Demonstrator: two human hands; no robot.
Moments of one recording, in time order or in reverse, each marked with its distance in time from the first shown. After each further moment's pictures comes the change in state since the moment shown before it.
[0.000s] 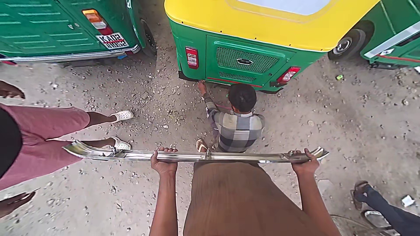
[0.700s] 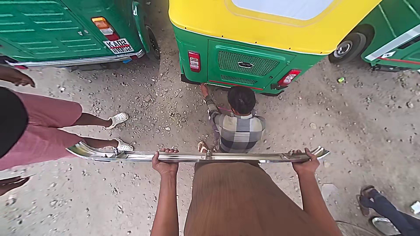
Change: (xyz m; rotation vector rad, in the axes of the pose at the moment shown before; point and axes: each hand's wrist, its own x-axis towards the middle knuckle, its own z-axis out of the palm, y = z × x) left_hand 0.001 0.004 -0.002 0.009 0.017 0.017; right_hand 0.000 0.003 0.010 0.009 -0.026 -0.009
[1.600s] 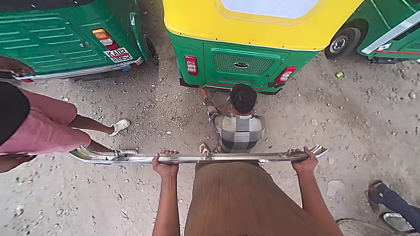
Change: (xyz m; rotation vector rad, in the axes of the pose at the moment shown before) left_hand -0.002 0.004 0.004 0.030 -0.040 0.004; right_hand -0.005 0.007 -0.018 0.041 0.013 0.018
